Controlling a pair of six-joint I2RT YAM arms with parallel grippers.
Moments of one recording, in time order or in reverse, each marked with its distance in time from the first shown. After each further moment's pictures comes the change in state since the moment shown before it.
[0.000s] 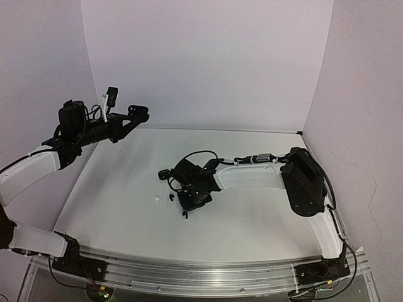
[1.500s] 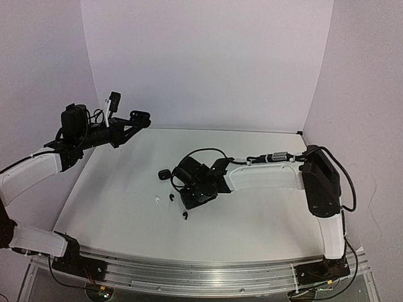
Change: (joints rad) left arm 0.000 0.007 -0.030 0.005 0.026 0.048; right arm 0.035 -0.145 -0.138 0.075 0.100 0.007
